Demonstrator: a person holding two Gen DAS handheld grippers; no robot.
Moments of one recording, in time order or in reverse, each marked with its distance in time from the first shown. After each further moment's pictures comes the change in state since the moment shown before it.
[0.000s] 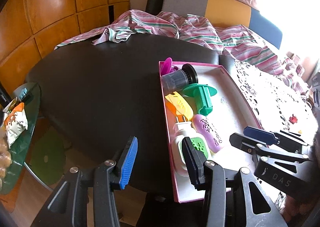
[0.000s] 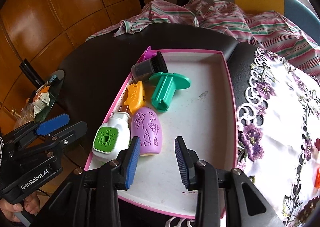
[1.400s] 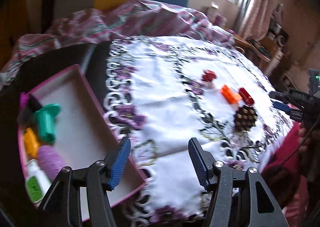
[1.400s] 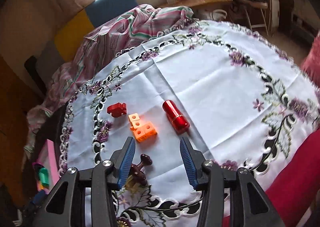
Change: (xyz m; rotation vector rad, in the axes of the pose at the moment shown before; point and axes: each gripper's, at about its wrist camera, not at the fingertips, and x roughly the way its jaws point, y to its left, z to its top) left arm 0.006 -0.218 -0.003 0.446 0.125 -0.472; right arm -0.221 -0.315 -0.179 0.988 -0.302 -0.364
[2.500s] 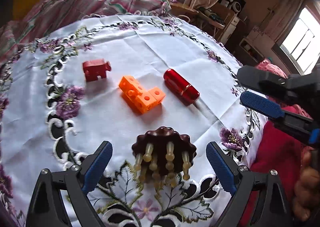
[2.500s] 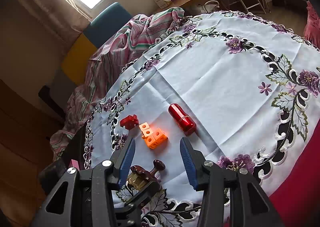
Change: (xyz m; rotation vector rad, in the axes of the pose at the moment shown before) left arm 0.138 -0.171 0.045 0.227 0.154 -0.289; right arm -0.008 -0.017 -0.004 0.121 -0.054 0.117
